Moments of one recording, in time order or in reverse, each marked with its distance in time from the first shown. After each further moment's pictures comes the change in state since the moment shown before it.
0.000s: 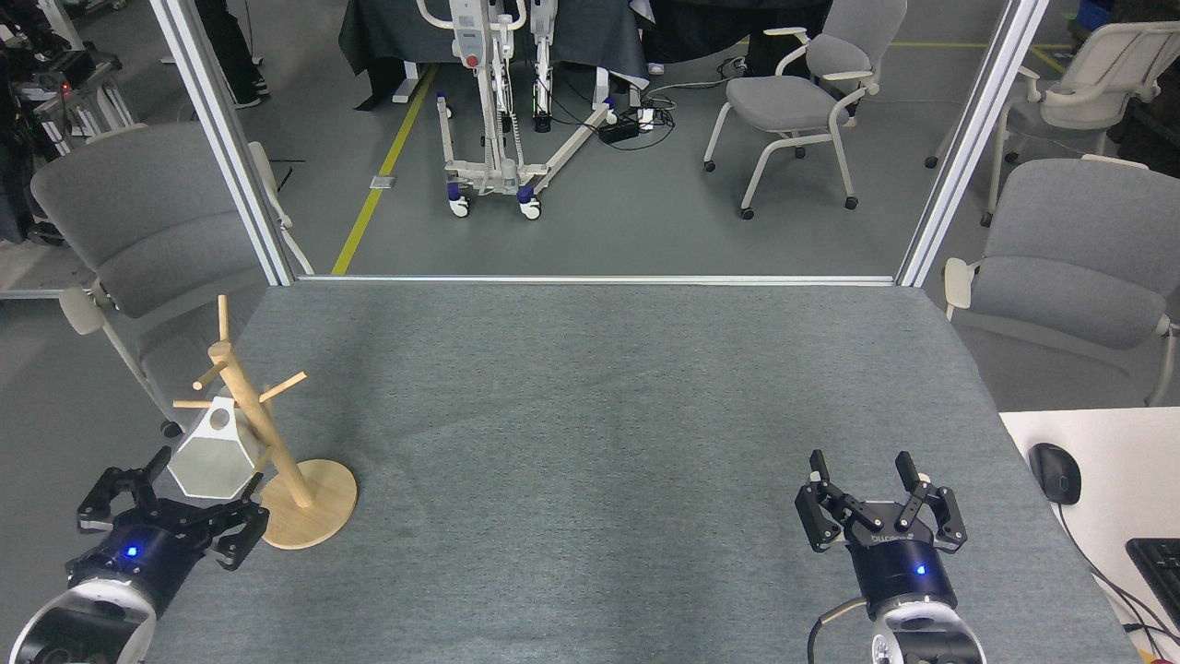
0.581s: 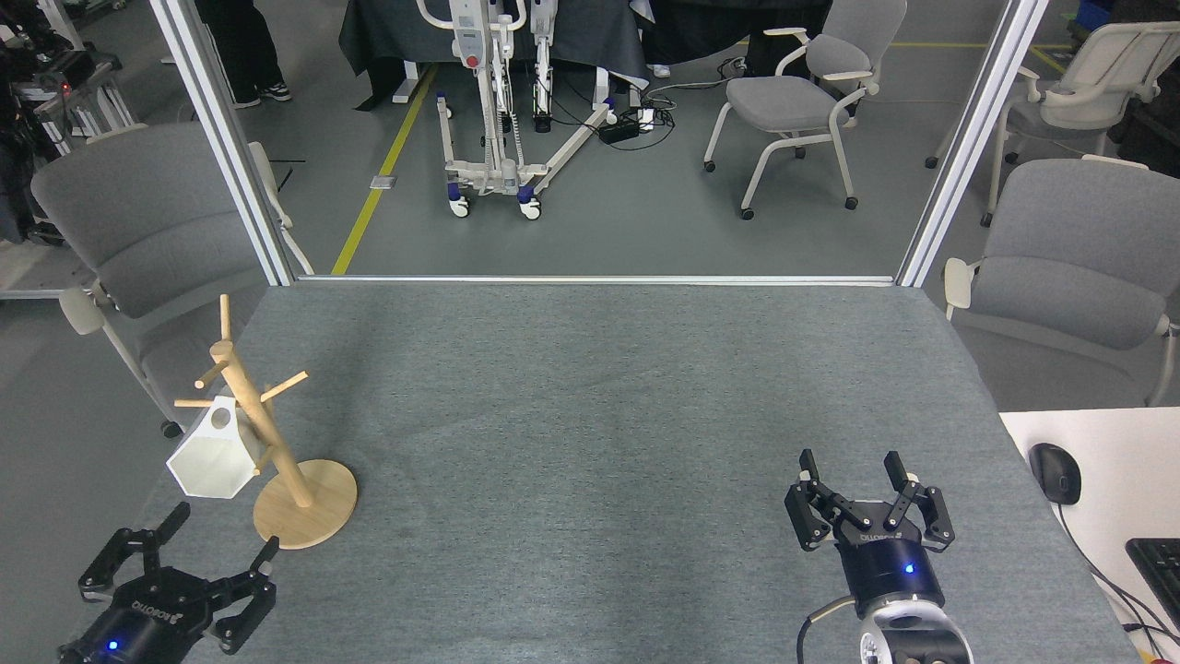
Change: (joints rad) left arm 0.211 -0.047 0.053 -0.117 0.084 -0.171 0.223; right arm -0.007 0.018 0.012 0.011 -0.003 0.005 -0.003
